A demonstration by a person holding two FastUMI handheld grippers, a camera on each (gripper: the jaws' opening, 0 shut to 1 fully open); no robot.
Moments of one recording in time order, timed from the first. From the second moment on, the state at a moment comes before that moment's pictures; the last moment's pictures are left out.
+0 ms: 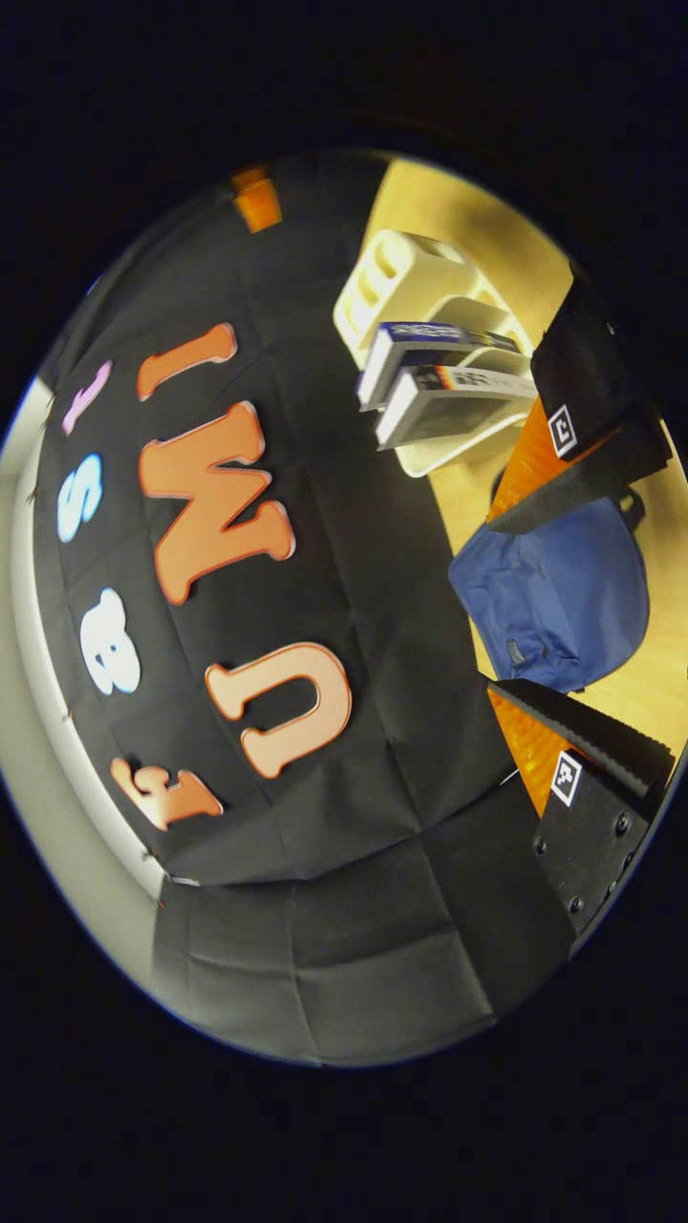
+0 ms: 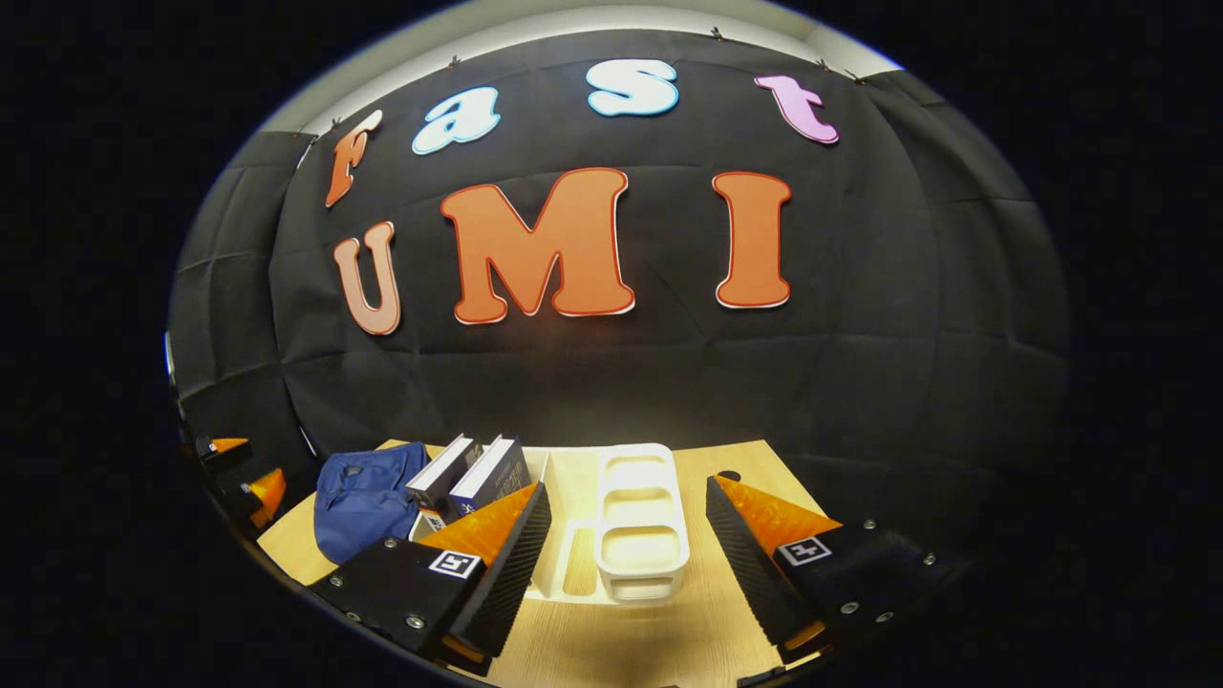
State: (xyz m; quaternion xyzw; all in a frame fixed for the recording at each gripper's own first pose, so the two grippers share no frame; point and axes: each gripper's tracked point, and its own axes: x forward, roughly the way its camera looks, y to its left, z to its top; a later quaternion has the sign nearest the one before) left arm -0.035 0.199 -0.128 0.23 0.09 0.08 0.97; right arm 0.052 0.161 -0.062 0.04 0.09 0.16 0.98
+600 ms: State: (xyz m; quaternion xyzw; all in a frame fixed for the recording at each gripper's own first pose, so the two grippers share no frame) left arm -0.023 0.190 -0.315 0.44 0.21 -0.12 0.86; right arm 0.023 0.175 -0.075 0.01 0.13 0.06 0.99
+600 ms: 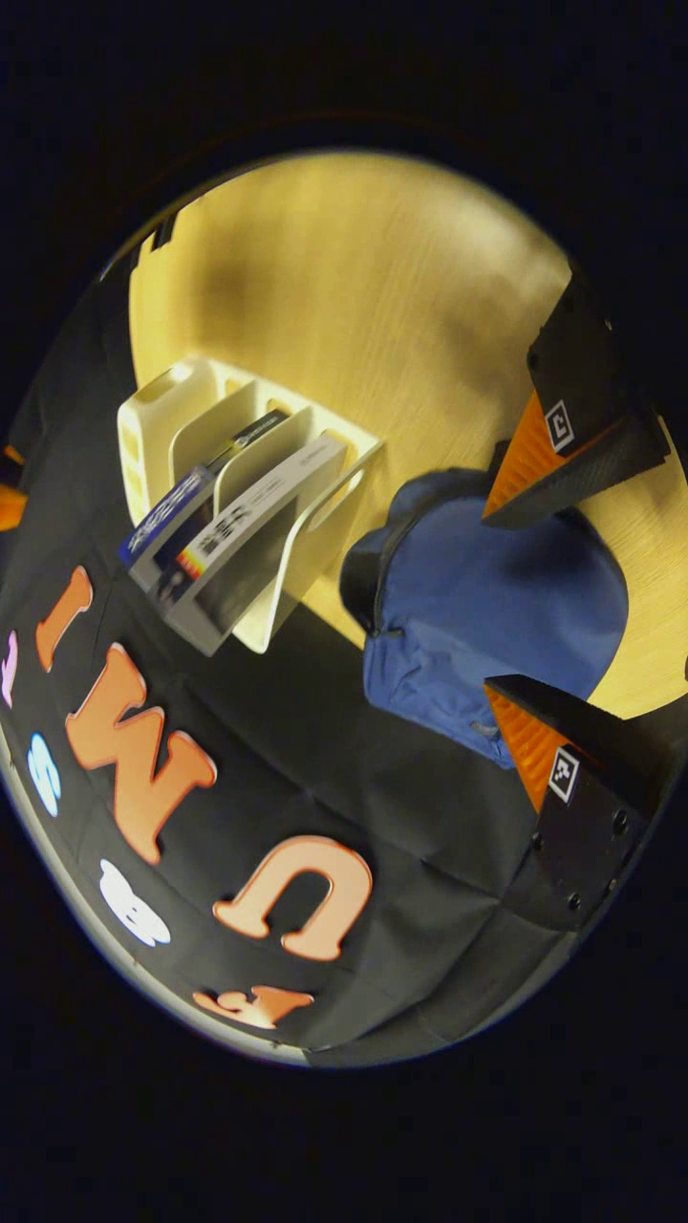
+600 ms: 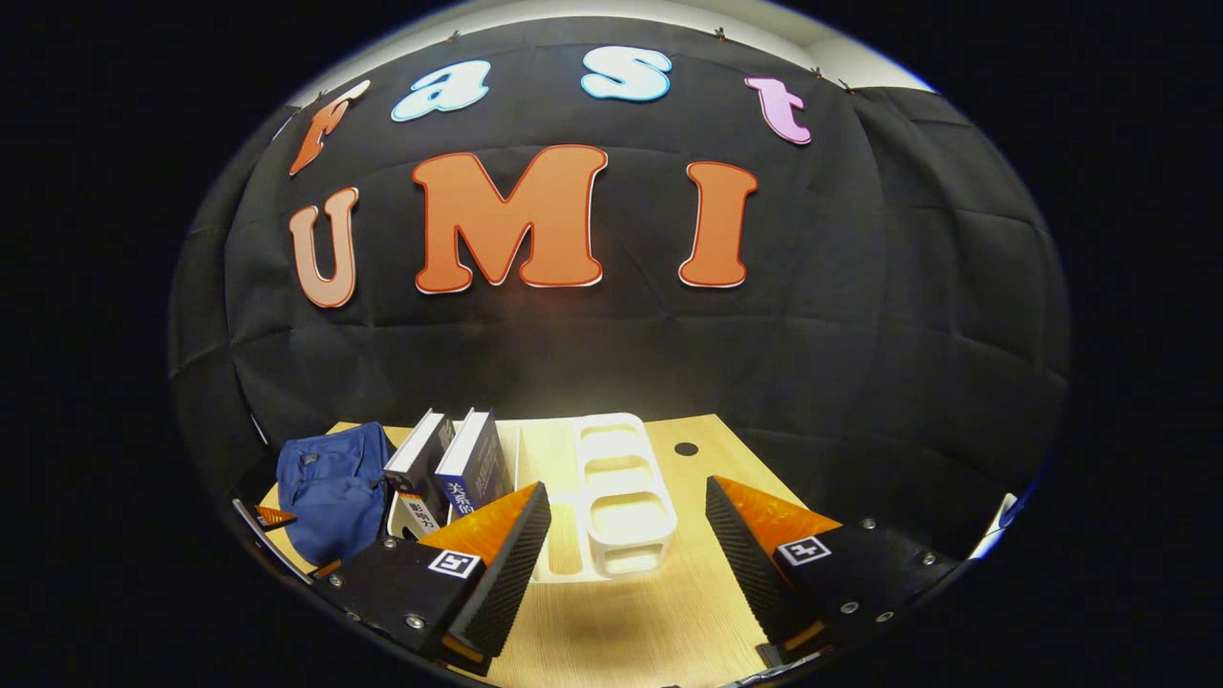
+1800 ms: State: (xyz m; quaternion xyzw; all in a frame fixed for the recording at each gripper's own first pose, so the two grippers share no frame) left arm 0.005 0.215 -0.339 0.44 0.31 -0.05 0.84; right arm 0.031 0.170 -0.092 0.04 0.16 0.07 0.98
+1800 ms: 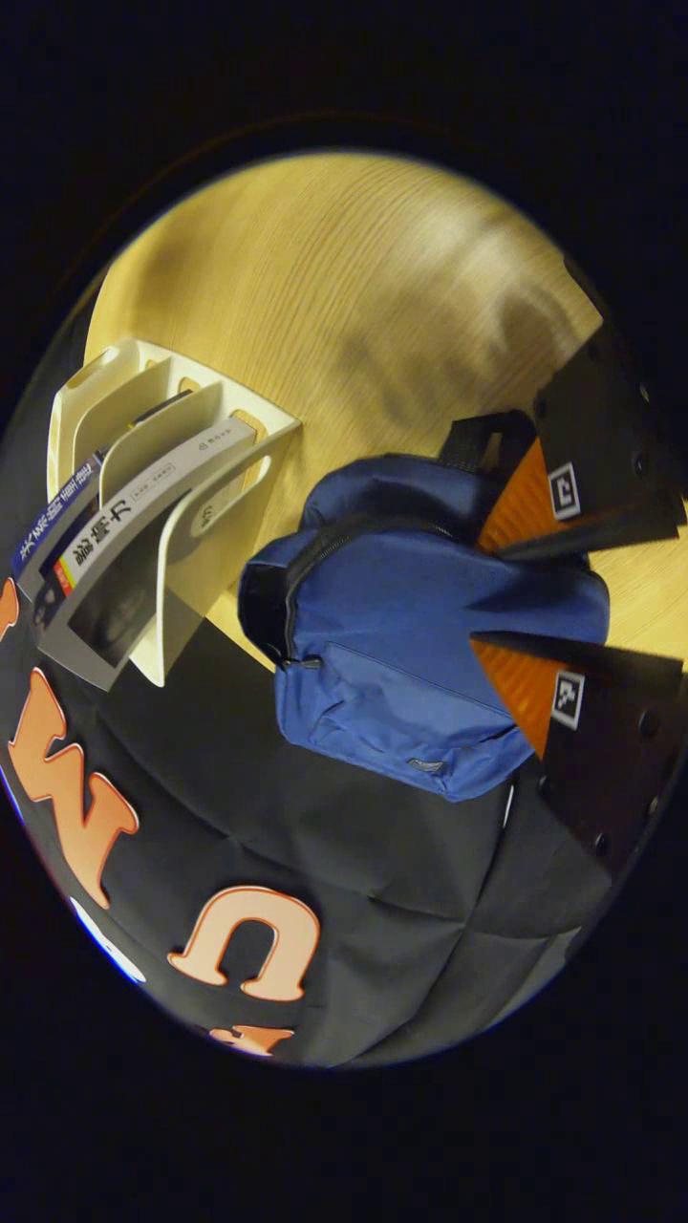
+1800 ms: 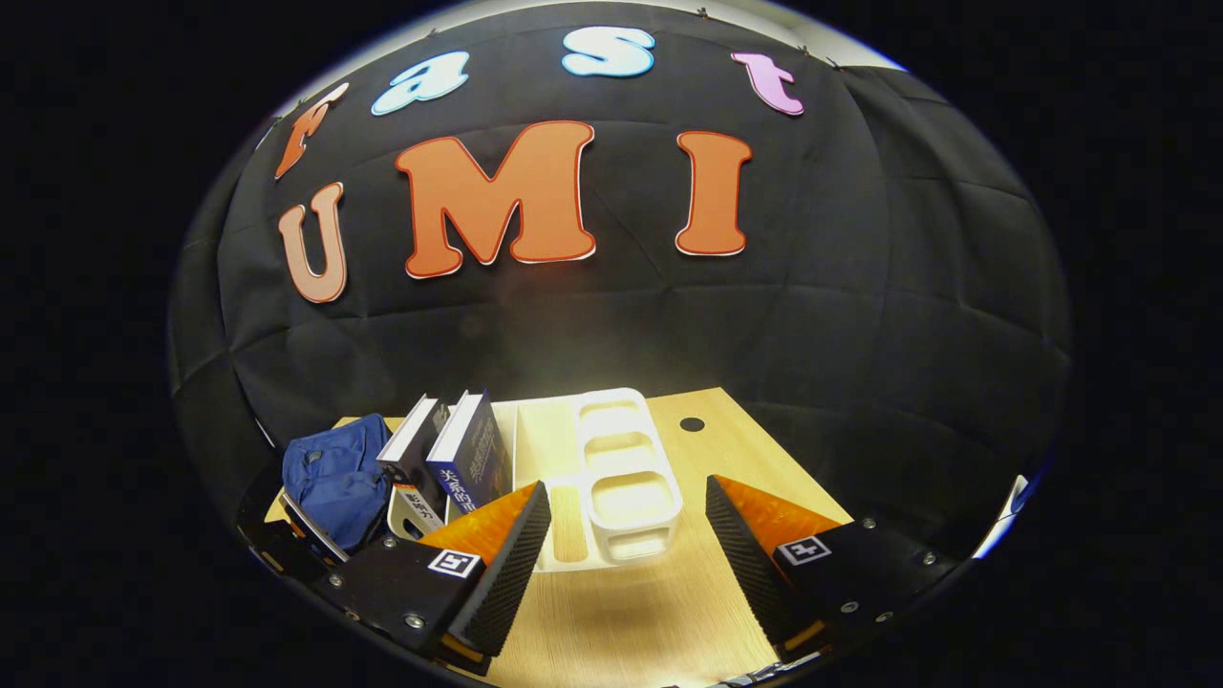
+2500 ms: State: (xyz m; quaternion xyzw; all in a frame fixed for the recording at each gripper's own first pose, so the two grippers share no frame) left arm 0.006 0.202 -0.336 0.40 0.40 -0.19 0.80; right arm 0.035 0.189 -0.086 0.07 0.17 0.12 0.98
